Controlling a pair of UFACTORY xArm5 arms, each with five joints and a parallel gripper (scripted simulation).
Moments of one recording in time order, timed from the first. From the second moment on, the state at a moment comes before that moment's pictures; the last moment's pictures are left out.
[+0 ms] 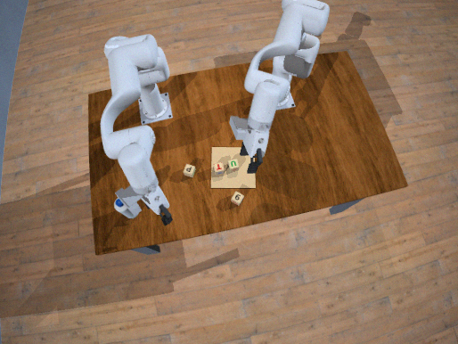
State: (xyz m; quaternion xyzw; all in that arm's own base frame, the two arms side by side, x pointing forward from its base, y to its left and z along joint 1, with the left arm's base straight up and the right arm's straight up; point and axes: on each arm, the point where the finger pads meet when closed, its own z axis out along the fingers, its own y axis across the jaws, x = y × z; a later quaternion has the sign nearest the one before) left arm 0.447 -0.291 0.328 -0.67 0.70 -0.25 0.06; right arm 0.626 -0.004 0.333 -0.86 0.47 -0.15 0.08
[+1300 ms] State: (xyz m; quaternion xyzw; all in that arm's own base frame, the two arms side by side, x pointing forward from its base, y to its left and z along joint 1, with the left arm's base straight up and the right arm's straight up) left arm 0.471 0.105 0.291 -0.97 0.19 -0.14 0.06; right arm 0.626 -0.004 0.333 -0.86 0.47 -0.15 0.08
